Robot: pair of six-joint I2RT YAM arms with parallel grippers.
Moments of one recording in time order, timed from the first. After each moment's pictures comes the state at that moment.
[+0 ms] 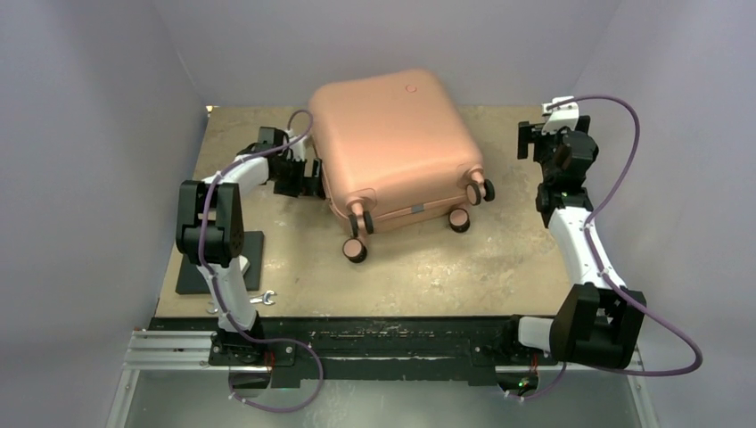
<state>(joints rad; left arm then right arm) -0.07 1.96 1.36 -0.47 0.42 0.02 -0.14 1.26 0.95 0.25 0.03 -0.25</state>
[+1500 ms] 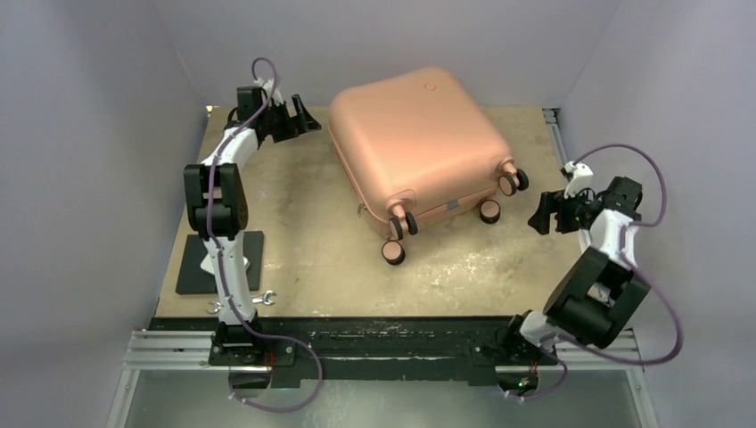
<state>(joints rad) 0.04 2.23 1.83 -0.21 0.56 -0.31 -0.60 1.34 0.93 -0.57 -0.65 -0.62</state>
